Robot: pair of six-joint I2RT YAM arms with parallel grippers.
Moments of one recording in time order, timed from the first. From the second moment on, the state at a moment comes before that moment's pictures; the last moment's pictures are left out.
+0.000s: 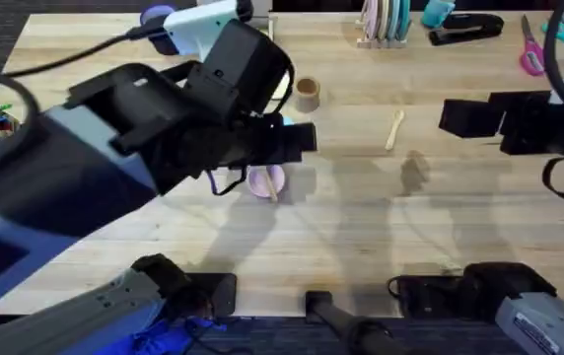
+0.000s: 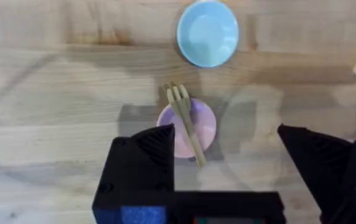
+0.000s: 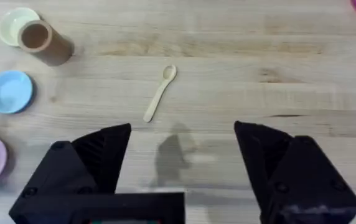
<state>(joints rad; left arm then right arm) -0.63 1.16 0.89 -0.80 -0.09 -0.66 0.00 0.77 0.85 -0.83 -0.02 0.02</state>
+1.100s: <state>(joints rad) -0.24 1.25 0.96 -0.76 0.22 0.14 0.00 0.77 0.85 -0.83 -0.02 0.02</state>
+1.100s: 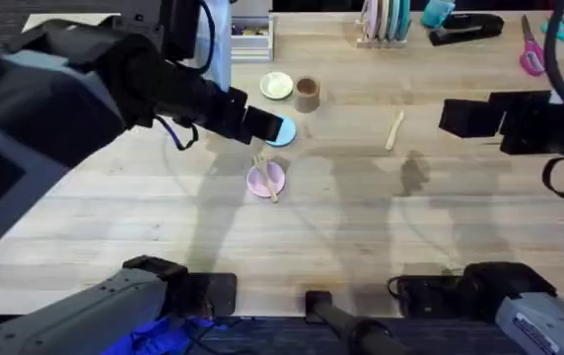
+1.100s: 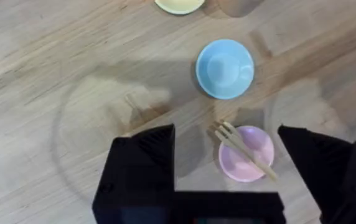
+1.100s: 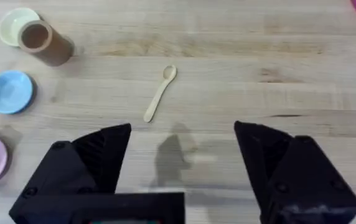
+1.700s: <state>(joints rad) -0.24 1.28 0.96 -0.74 0.22 0.17 0.00 0.77 0.85 -0.83 -0.02 0.02</state>
